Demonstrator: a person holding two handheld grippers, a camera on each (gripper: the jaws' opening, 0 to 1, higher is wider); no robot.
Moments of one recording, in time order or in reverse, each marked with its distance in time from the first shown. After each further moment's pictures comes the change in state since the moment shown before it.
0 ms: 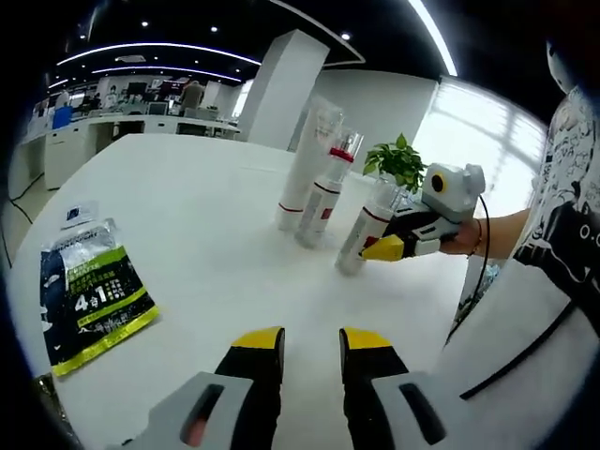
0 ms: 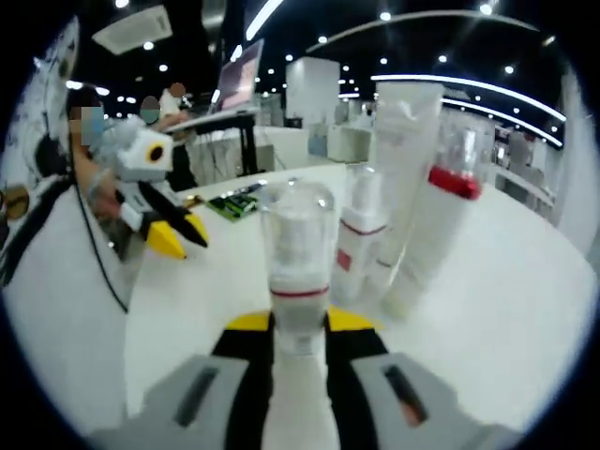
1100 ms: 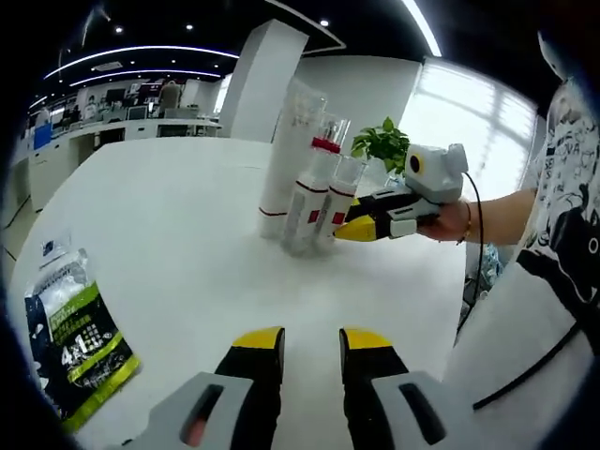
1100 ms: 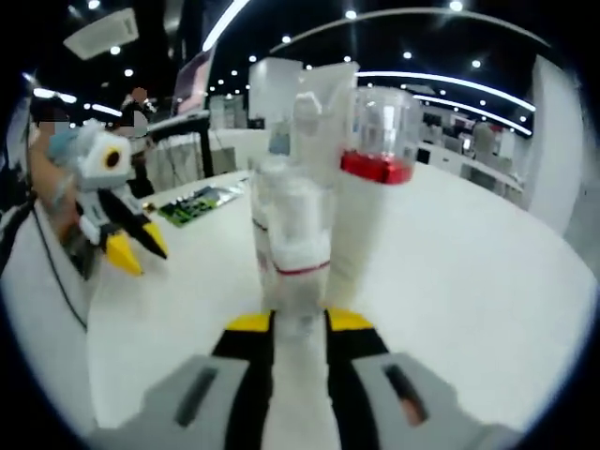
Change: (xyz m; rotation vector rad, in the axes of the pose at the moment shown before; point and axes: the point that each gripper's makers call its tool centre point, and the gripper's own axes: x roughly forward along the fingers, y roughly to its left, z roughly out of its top) left arm 0.034 -0.005 0.023 0.105 0.055 -0.039; right arm 0.002 -0.049 -0.004 0.059 0.014 -0.148
